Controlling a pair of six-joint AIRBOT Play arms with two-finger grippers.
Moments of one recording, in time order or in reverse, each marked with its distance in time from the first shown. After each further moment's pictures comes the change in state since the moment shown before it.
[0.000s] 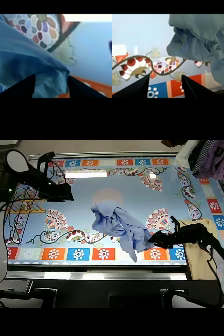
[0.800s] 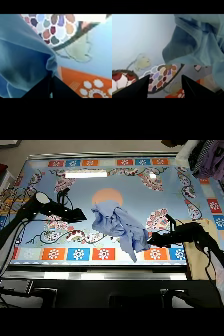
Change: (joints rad) left arm 0.103 -0.040 -0.620 -0.422 0.472 0.376; right arm 0.093 0.085 -0.008 -0.027 0.008 0.049
